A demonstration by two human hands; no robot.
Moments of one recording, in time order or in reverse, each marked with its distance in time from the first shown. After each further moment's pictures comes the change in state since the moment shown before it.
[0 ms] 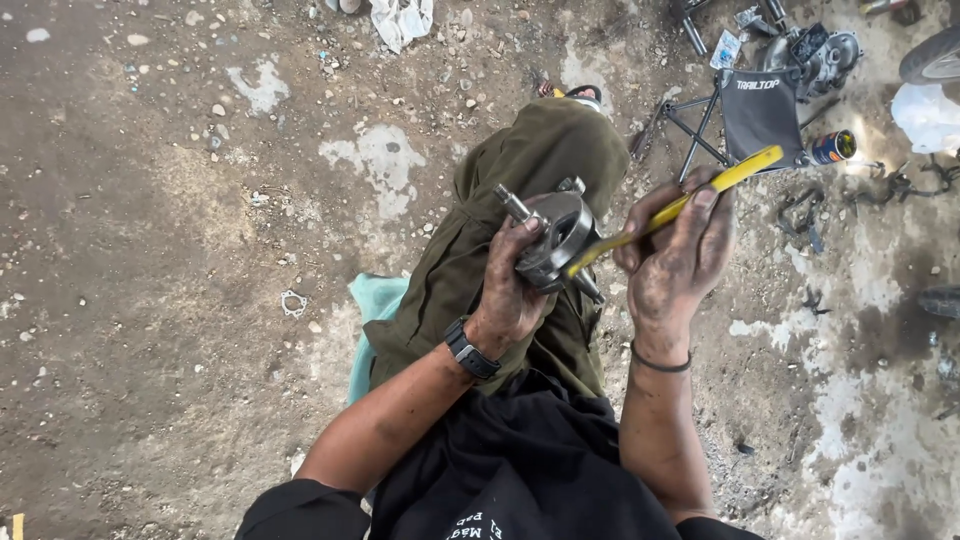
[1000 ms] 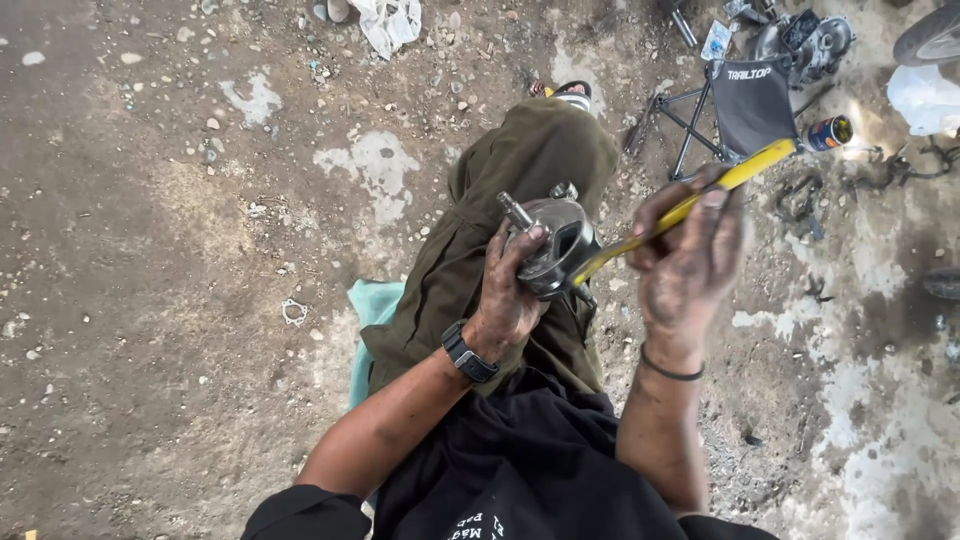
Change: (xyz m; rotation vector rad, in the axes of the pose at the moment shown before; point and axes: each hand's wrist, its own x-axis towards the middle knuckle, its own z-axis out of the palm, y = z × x) left_hand -0.009 -0.003 0.002 0.170 0.063 -0.045; right_hand -0.004 -0.032 -0.004 0.036 -0.002 0.036
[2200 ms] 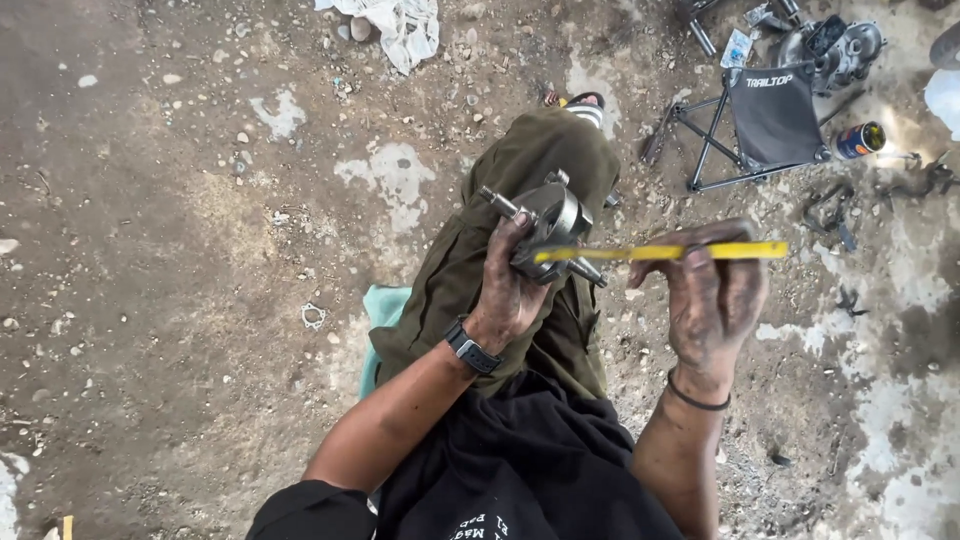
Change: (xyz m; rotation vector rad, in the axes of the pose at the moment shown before) left_hand 0.011 -0.006 0.002 -0.152 -0.073 0.003; right_hand -0.026 0.010 -0.044 -0.146 -0.045 -0.133
